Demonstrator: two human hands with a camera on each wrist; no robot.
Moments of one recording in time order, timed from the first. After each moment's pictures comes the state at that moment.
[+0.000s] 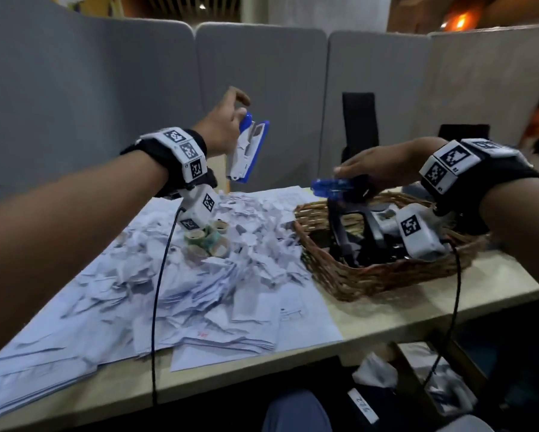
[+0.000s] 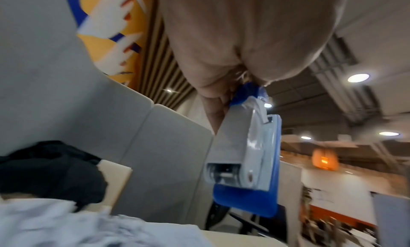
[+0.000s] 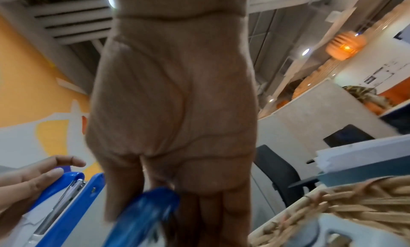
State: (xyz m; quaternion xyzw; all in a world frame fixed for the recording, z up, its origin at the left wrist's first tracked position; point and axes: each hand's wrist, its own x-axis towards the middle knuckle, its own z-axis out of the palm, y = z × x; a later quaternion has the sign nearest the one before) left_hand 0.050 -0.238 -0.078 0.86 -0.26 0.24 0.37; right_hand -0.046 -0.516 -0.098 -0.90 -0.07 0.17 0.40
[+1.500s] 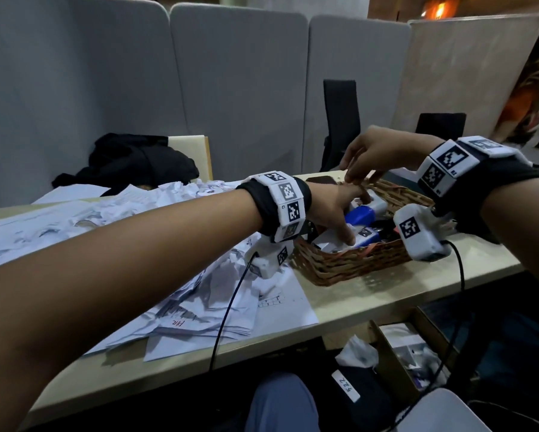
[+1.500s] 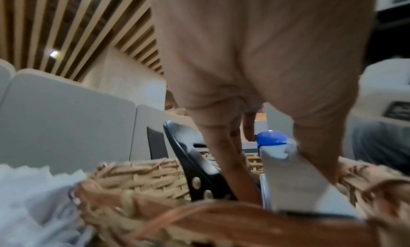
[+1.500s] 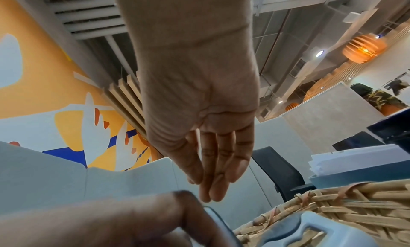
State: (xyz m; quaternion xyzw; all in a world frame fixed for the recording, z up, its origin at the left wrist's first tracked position) left_hand -0.056 -0.405 -0.152 0.89 -0.43 -0.12 0.10; right_hand -0.058 -0.552 -0.100 -0.97 -0.02 -0.02 0.24
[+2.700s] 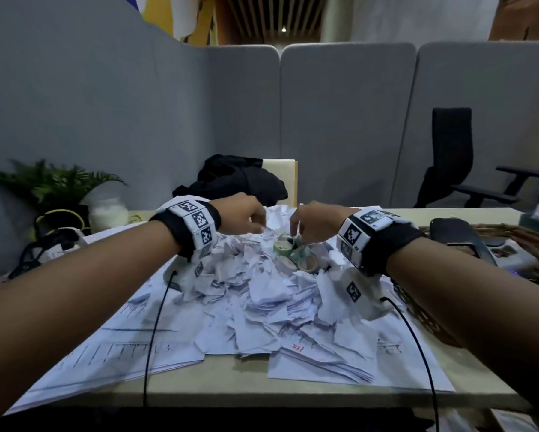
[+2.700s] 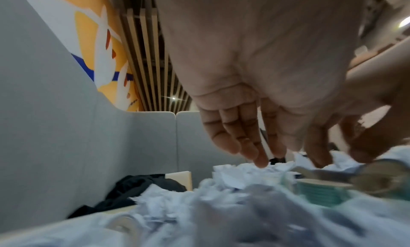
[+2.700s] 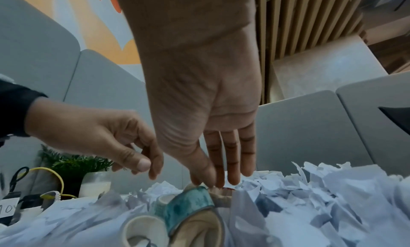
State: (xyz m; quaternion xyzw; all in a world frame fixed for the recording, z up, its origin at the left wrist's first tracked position) left_hand -0.013 -0.094 -0.150 0.98 -0.20 0.05 0.00; right_hand -0.008 -0.285 -0.149 -0.96 -0.28 0.01 -0.08
